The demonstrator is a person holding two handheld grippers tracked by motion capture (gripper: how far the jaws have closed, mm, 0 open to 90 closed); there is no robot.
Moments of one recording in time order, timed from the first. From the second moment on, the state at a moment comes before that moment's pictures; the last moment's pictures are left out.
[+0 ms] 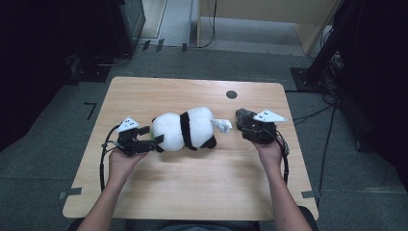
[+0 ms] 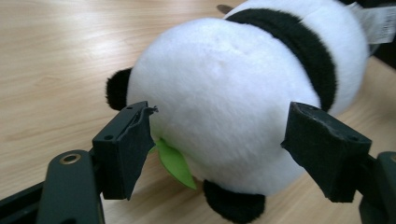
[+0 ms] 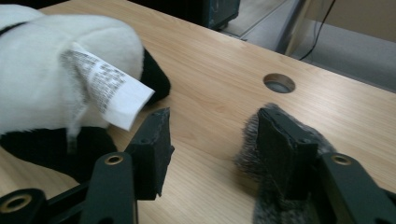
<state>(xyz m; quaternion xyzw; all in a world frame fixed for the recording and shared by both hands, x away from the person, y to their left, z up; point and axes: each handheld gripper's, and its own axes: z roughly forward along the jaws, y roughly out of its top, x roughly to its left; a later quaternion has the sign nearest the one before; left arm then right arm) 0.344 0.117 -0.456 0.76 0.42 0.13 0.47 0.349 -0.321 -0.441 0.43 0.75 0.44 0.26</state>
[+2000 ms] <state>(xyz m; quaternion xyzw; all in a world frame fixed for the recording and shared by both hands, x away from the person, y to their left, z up) 0.342 0.101 -0.469 0.76 0.42 0.15 0.48 0.401 -0.378 -0.521 0.54 0.72 0.39 0.21</state>
